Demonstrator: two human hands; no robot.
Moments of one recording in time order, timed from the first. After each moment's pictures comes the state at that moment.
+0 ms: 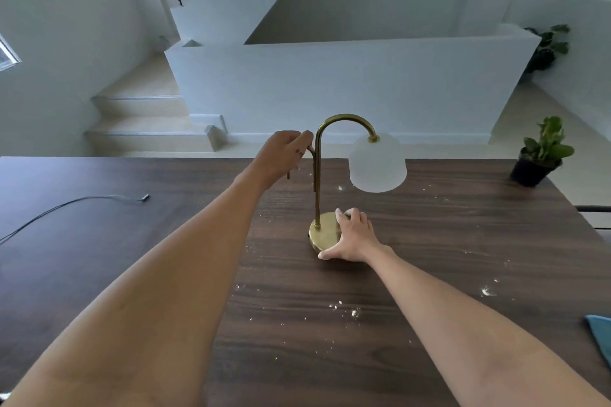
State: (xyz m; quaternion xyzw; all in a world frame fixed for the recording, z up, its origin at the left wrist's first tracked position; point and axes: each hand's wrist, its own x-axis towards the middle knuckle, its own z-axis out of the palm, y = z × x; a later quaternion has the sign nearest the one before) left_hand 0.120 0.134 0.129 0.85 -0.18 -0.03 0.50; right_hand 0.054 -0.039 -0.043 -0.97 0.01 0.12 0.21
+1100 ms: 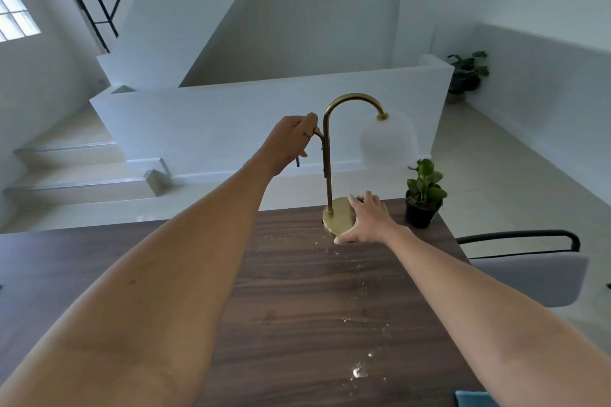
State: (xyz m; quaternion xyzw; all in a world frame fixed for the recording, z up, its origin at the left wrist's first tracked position) left_hand 0.187 -0.199 0.197 0.83 -0.24 -0.01 0.50; right_hand 0.128 -0.381 0.022 -0.99 0.05 0.05 0.16
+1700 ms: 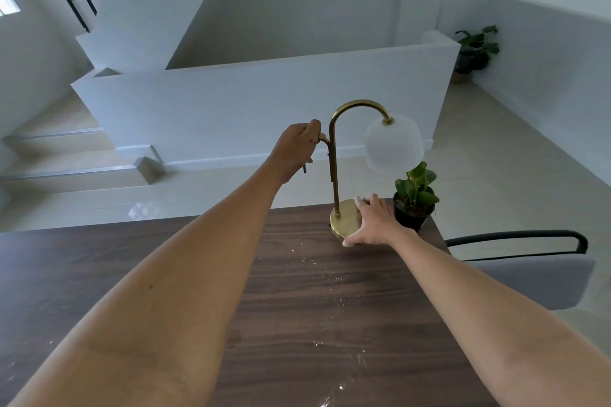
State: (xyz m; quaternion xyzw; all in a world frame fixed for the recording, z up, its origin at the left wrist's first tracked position) left_hand 0.232 -0.285 0.147 0.82 -0.18 -0.06 0.53; right_hand 0.170 -0.464 -0.023 -0.98 0.07 0.12 0.17
